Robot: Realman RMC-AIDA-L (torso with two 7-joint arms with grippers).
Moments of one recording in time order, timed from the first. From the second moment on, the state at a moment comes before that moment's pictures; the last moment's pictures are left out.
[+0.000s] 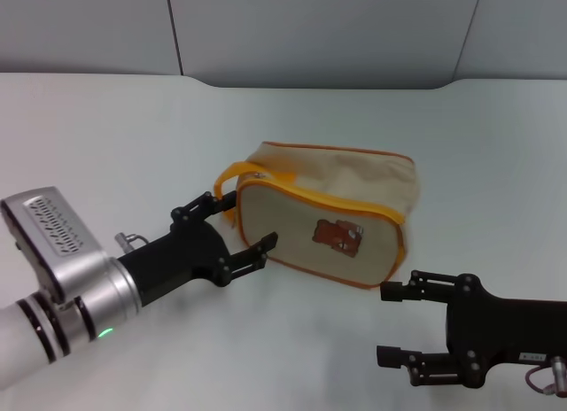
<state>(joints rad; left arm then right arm) -0.58 -2.08 0.00 -0.01 2.25 1.21 -0.45 0.46 2.07 -0.63 -0.44 -2.07 -1.75 0.95</state>
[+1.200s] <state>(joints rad) -0.58 -2.08 -0.23 -0.17 2.25 1.16 -0.18 0.44 2.07 -0.55 -0.44 -2.07 -1.75 0.95</state>
